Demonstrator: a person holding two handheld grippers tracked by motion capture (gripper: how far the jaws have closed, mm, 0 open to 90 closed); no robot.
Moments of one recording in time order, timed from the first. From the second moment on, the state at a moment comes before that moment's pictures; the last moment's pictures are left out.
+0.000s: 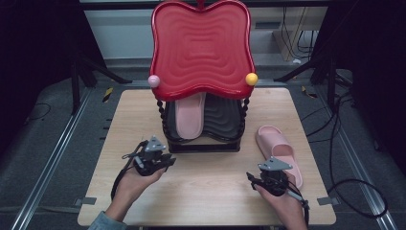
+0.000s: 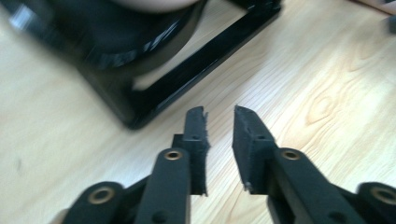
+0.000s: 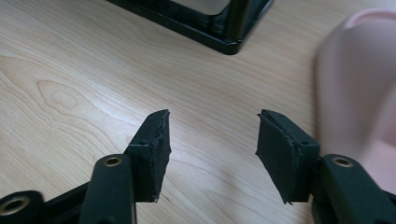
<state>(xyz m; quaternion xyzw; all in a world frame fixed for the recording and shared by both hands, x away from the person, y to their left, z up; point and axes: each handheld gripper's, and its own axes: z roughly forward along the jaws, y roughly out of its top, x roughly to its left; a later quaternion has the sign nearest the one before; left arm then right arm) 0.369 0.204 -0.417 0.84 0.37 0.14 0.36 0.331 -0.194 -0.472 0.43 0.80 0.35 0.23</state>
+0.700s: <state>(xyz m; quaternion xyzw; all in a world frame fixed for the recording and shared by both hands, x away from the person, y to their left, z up) 0.381 0.309 -0.445 0.79 0.51 0.19 0.28 0.365 -0.256 -0.451 0.49 0.77 0.32 0.24</state>
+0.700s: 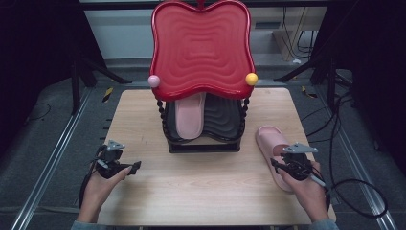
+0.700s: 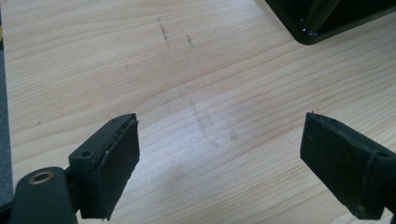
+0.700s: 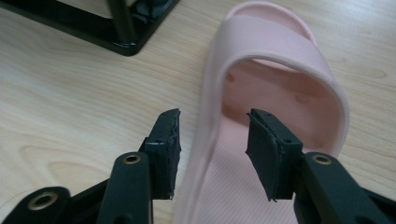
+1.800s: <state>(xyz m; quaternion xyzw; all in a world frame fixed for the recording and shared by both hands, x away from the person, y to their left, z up) 0.379 0.324 -0.445 0.78 0.52 0.19 0.28 0.336 -0.240 -0.442 0.45 0.79 0.36 0.19</state>
